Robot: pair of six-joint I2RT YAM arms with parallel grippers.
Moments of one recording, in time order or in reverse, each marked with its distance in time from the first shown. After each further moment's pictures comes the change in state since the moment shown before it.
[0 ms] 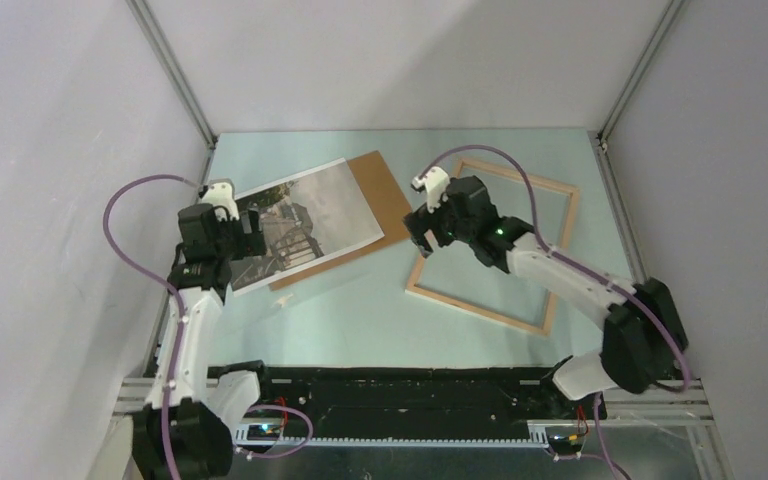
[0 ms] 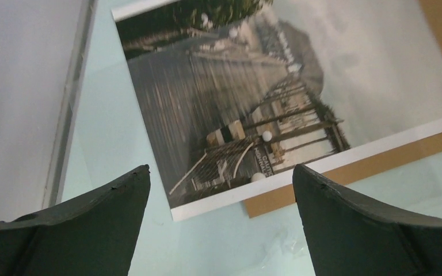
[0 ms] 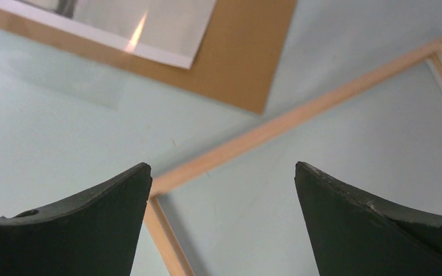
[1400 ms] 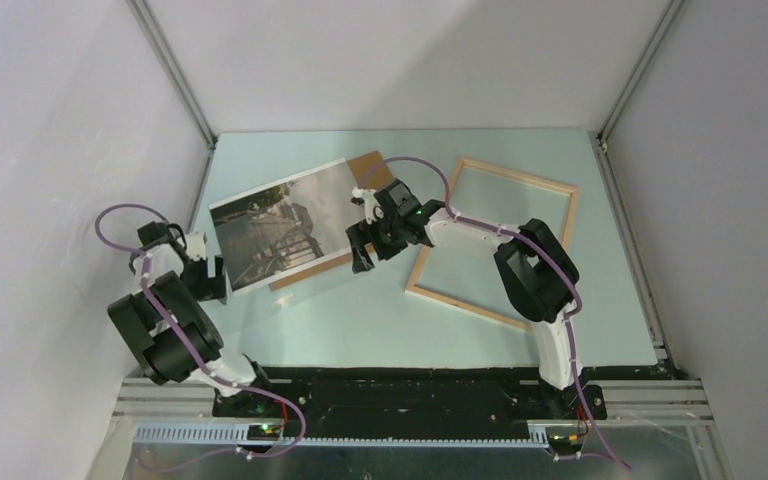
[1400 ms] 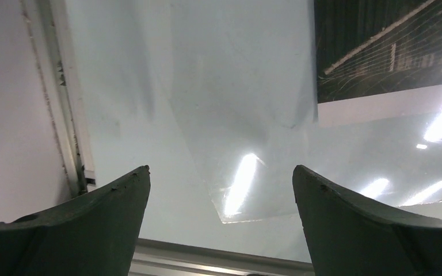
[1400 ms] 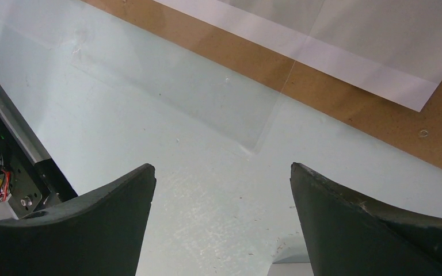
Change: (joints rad) left arm 0.455 0.583 0.134 -0.343 0.000 0.383; right arm 0.122 0.660 0.484 -0.147 -0.376 0.335
